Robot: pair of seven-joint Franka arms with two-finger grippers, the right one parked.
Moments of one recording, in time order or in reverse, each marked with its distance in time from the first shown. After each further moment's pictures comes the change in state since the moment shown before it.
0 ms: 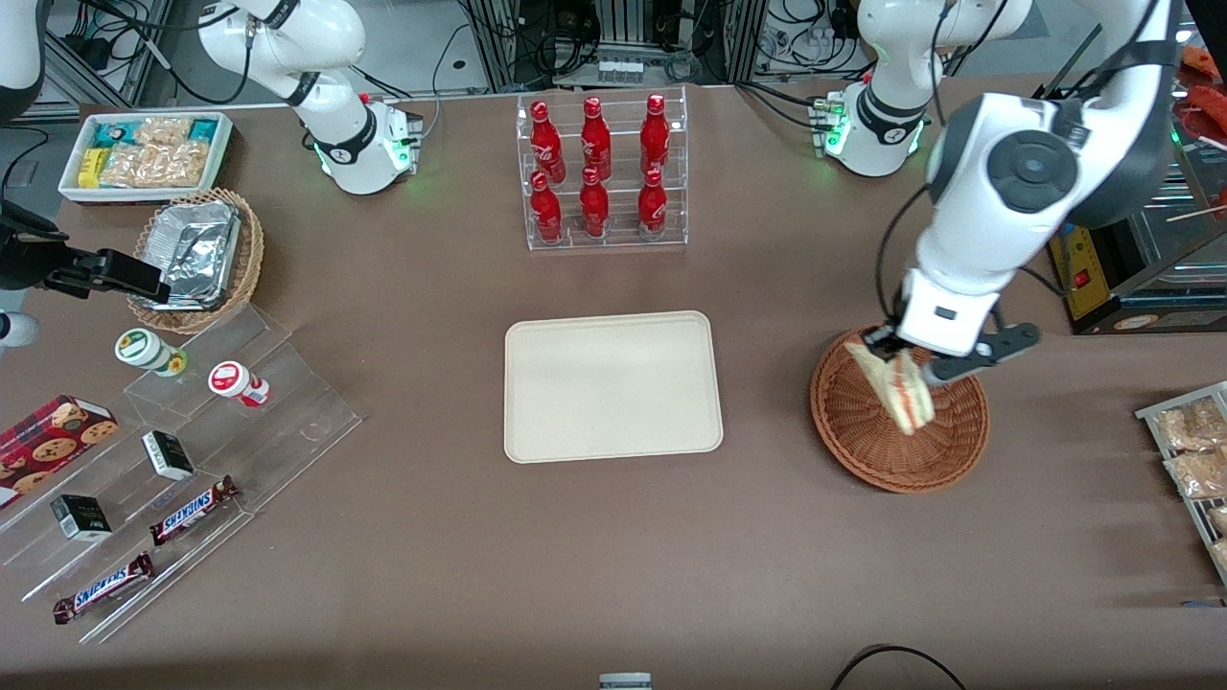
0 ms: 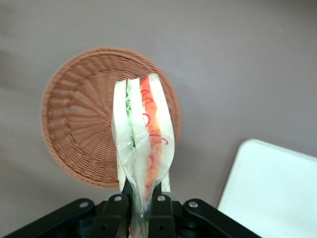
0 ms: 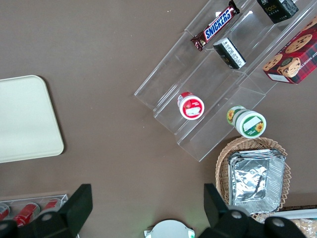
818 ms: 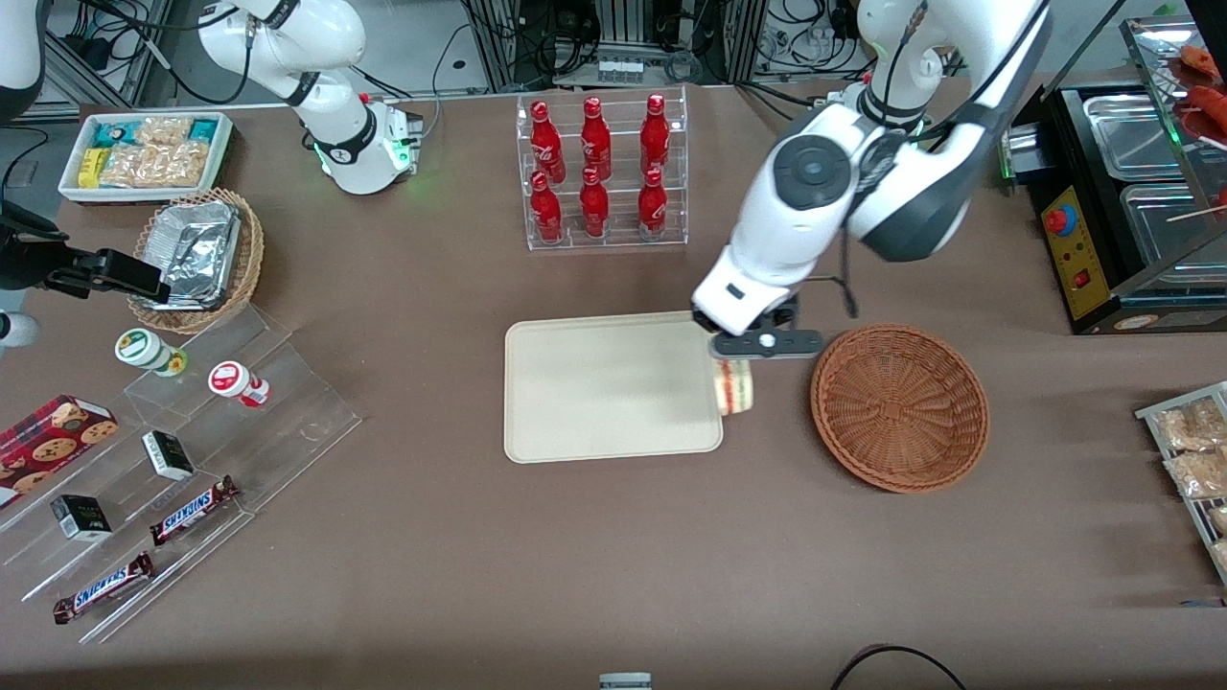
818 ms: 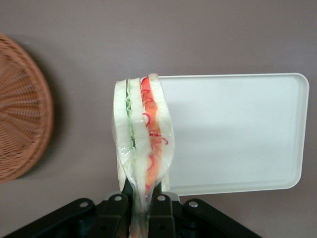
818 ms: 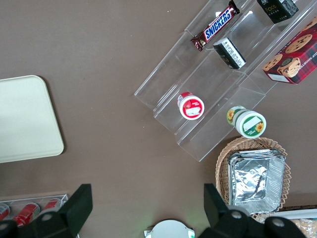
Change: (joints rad) arm -0.068 0.272 -0.297 0.191 0.106 0.015 -0.080
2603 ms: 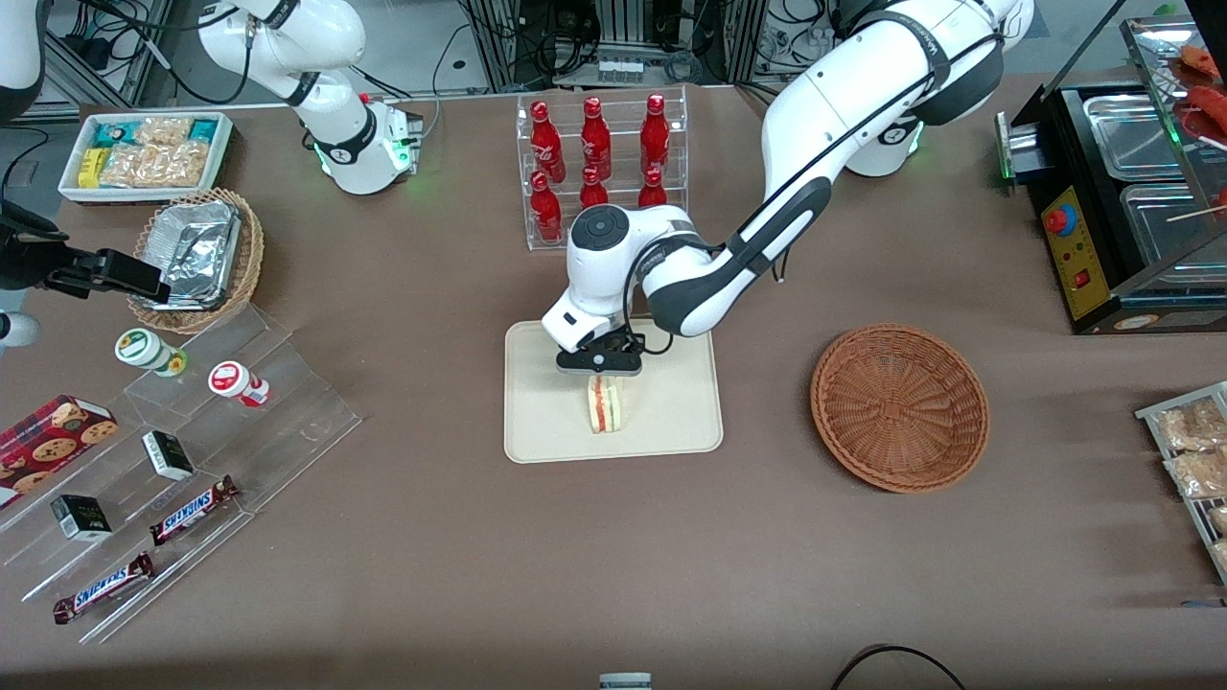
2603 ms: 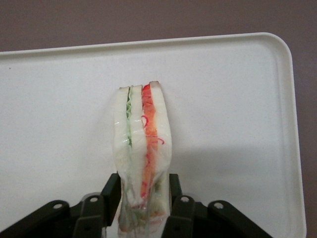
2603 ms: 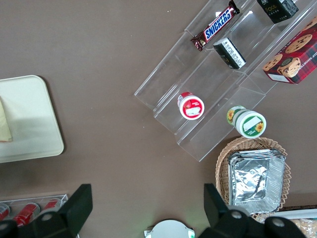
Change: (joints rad) arm -0.345 0.476 0.080 0.192 0.473 0.263 -0.409
